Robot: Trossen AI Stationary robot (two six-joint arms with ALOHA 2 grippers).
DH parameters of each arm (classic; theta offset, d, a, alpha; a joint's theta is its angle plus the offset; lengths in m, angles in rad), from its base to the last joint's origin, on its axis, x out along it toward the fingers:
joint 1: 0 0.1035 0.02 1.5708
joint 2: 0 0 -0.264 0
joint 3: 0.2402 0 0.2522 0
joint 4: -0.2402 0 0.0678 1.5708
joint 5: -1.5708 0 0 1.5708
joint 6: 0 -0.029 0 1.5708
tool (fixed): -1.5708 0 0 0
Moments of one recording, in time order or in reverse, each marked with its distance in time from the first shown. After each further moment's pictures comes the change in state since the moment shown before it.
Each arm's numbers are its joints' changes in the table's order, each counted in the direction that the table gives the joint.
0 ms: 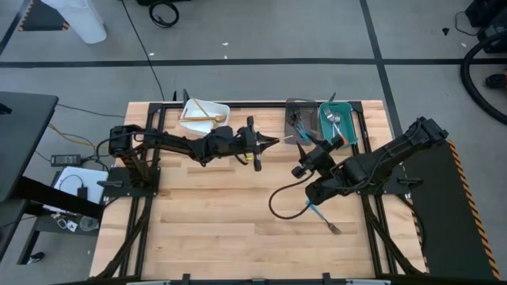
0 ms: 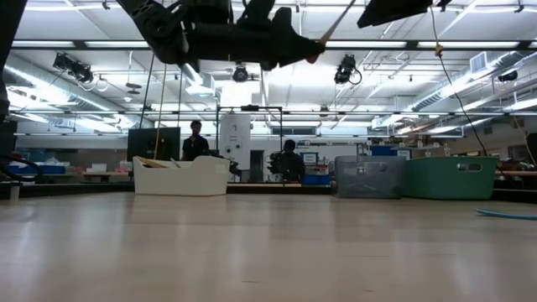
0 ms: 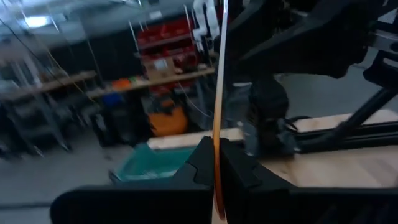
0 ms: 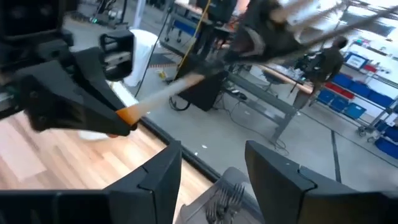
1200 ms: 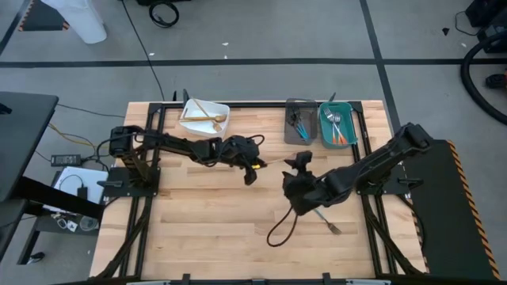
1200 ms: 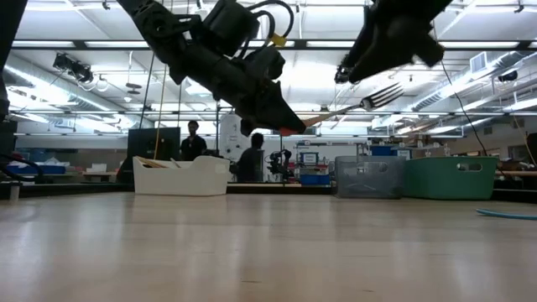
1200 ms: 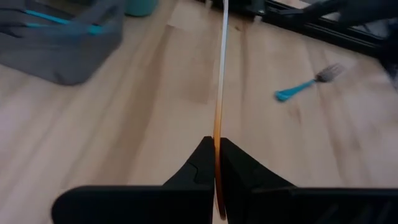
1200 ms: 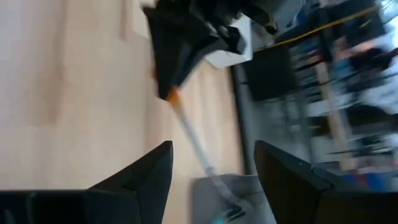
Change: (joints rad) left arm -0.020 -0.007 0.001 -0.586 0.126 0.425; right arm 0.000 -0.188 0.001 0.144 -0.404 0.705
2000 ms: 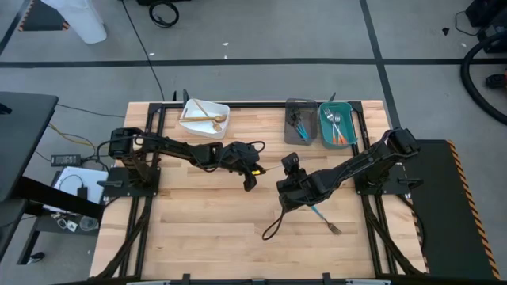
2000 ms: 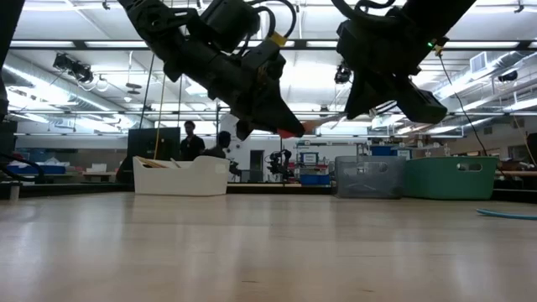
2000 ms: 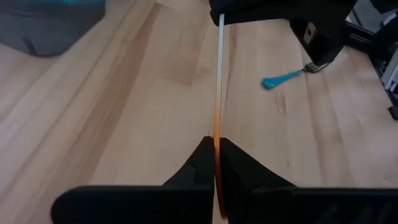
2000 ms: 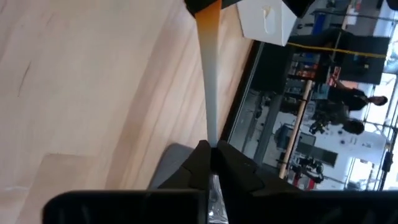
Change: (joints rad) left arm -0.074 0.000 -0.003 -0.029 -0.003 0.085; right arm -0.094 -0.145 -0.002 -0.047 -0.012 0.354
